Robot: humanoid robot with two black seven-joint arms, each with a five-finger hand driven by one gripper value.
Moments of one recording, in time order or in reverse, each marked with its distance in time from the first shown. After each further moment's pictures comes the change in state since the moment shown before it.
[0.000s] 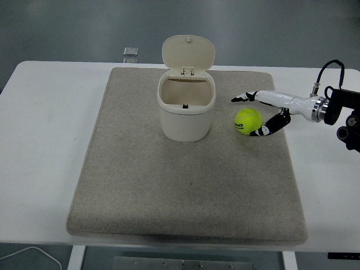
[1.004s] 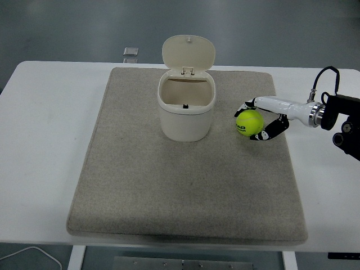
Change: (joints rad) left arm 0.000 0.000 0.000 0.000 0.000 0.000 0.001; right arm -0.005 0.014 -0.032 -0.024 -0.033 -0.019 0.001
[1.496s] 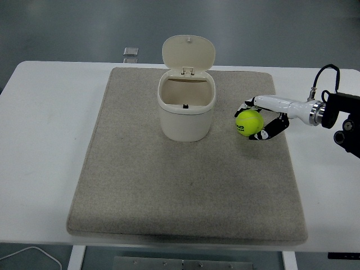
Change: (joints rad) left arm 0.000 0.000 0.000 0.000 0.000 0.000 -0.001; right arm 0.018 -0.015 0.001 0.021 0.009 0.028 0.005
